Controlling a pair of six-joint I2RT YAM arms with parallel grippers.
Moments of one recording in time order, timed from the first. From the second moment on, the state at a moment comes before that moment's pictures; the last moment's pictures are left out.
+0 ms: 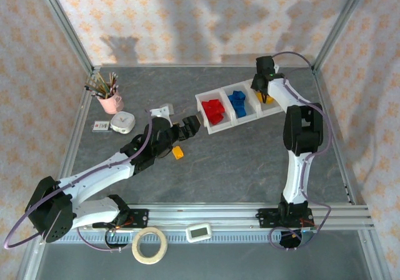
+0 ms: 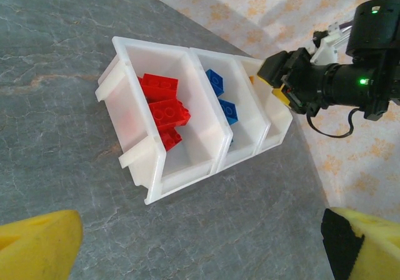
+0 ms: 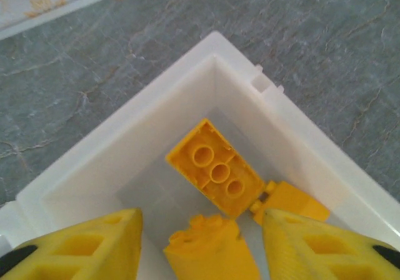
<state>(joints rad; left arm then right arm) -0.67 1.15 0.70 0.07 -0.15 -0.86 0.14 2.11 1.72 -0.53 0.25 0.45</state>
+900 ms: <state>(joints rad) -0.66 0.68 0.61 -0.29 -0.36 -0.89 0.72 1.68 1.28 -0.48 0.15 0.49</state>
